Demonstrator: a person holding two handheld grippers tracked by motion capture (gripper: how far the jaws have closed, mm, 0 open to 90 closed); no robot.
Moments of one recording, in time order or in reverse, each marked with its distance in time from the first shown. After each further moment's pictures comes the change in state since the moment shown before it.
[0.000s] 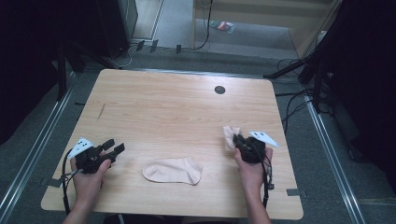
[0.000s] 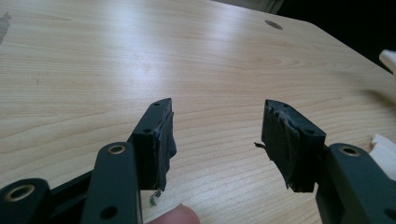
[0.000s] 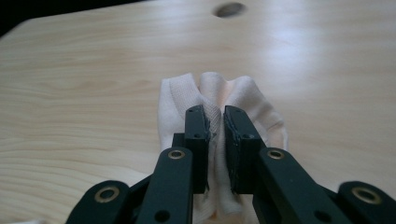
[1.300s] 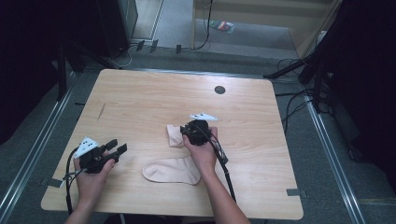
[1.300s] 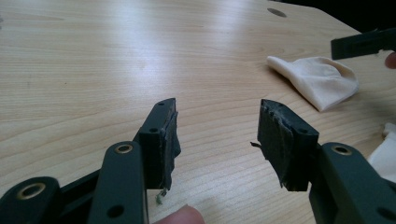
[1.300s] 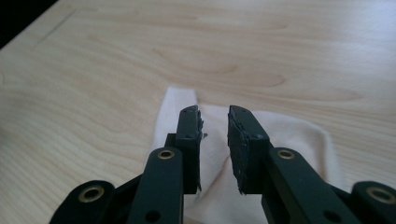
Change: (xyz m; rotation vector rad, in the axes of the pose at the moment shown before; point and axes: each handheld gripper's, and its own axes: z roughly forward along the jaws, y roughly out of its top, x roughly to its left) left arm -0.007 0.000 0.006 0.026 0.022 0.050; right arm 0.126 0.011 0.095 0.212 0.240 -0.136
